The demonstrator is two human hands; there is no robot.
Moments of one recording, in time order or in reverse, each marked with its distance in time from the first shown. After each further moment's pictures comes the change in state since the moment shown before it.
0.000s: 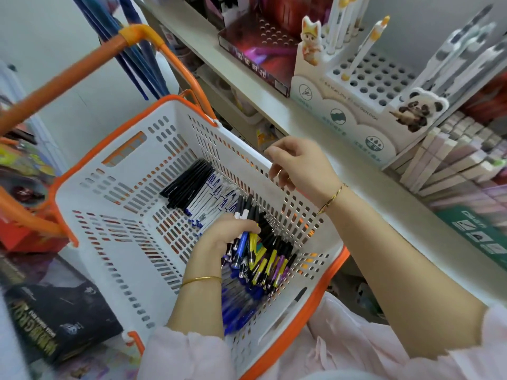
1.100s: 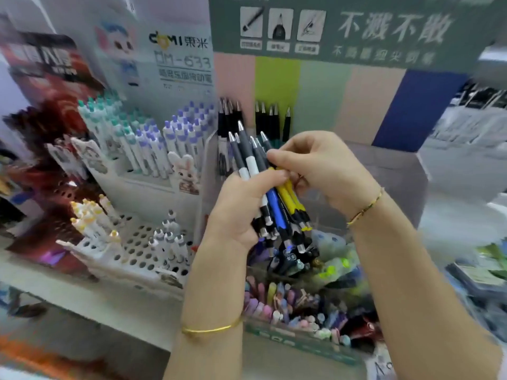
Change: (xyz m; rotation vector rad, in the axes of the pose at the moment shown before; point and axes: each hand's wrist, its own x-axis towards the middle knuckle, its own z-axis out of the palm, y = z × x) left_hand -0.173 0.313 0.303 -0.342 -0.699 0.738; right_hand -0.116 -0.065 -0.378 0.055 0.651 -0.185
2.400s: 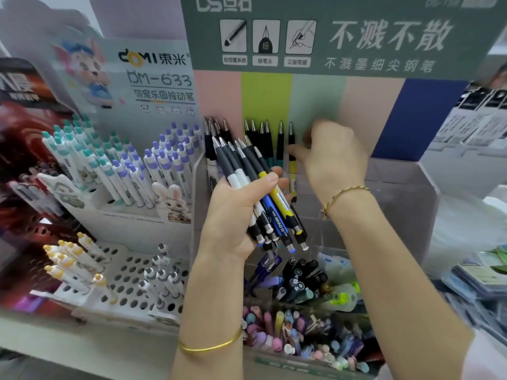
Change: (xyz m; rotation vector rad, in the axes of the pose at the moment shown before) left_hand 0.030 0.017 -0.002 -0.106 -0.004 0.017; right_hand 0.049 0.001 -0.009 -0.899 0.468 0.120
